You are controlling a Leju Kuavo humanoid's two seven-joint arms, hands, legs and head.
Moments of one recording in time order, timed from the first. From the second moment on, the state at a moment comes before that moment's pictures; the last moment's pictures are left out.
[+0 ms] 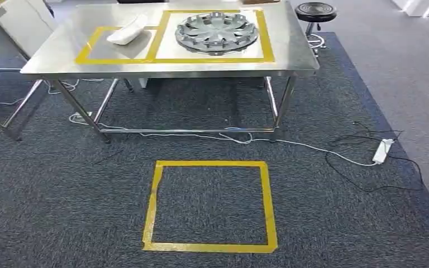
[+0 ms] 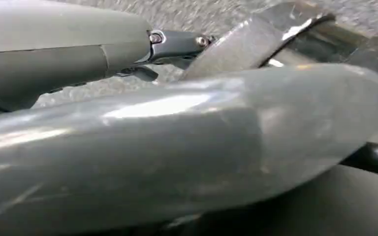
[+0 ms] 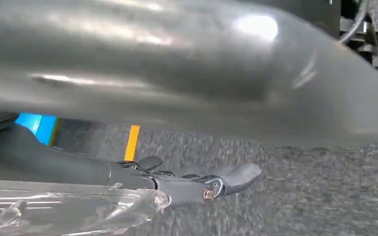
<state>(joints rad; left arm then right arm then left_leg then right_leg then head) 0.03 -0.18 -0.81 0.01 -0.13 0.23 -0.22 0.14 0.32 -0.81 -0.67 0.77 0.16 0.11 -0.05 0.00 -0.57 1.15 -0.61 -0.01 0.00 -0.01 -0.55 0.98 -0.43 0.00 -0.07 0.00</state>
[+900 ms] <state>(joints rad) -0.02 -0.22 -0.84 0.01 -0.28 0.26 -0.03 0.28 0.33 -0.53 -0.90 1.19 0.19 0.12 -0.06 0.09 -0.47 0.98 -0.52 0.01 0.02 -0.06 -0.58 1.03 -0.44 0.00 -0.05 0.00</state>
